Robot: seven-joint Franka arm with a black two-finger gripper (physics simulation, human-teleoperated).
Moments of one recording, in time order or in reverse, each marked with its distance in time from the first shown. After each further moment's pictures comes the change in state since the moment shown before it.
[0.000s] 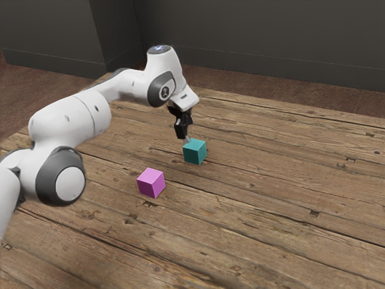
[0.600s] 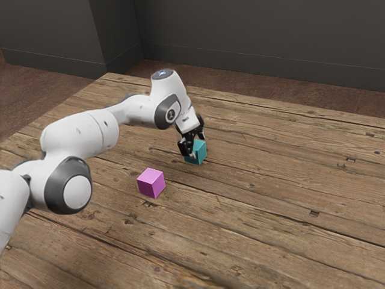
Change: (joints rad) arm 0.003 0.122 -0.037 0.019 -0.041 0.130 0.256
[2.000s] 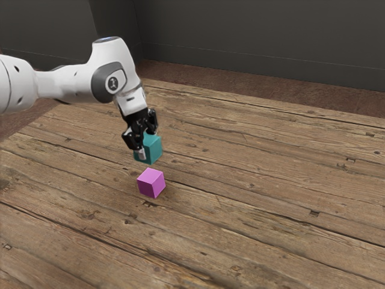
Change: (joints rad) arm 0.146 -0.893 0.009 -1.041 -0.181 -0.080 0.083
